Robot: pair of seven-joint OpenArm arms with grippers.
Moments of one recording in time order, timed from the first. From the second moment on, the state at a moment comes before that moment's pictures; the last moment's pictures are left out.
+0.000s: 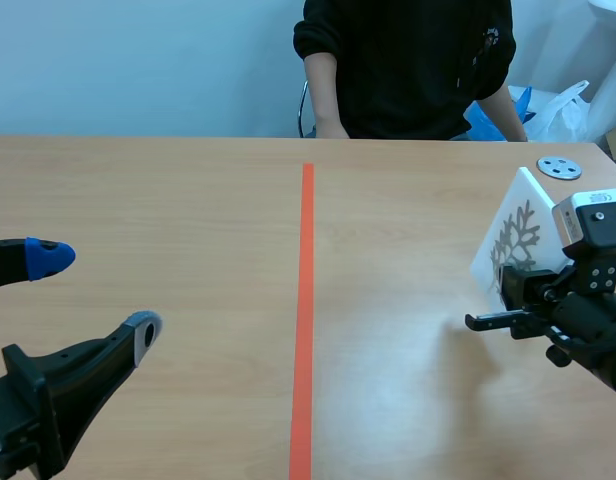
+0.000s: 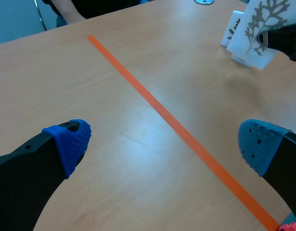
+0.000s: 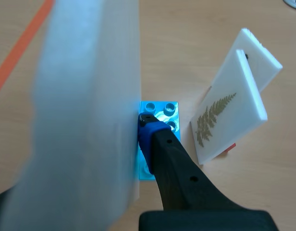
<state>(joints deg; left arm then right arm) 46.9 -32.4 -8.3 119.0 -21.8 -26.4 -5.0 -15.8 11.6 9.6 84.8 6.8 17.2 -0.6</state>
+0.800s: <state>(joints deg) 46.9 -32.4 -8.3 119.0 -21.8 -26.4 -5.0 -9.6 11.6 9.2 72.4 4.3 15.9 3.0</state>
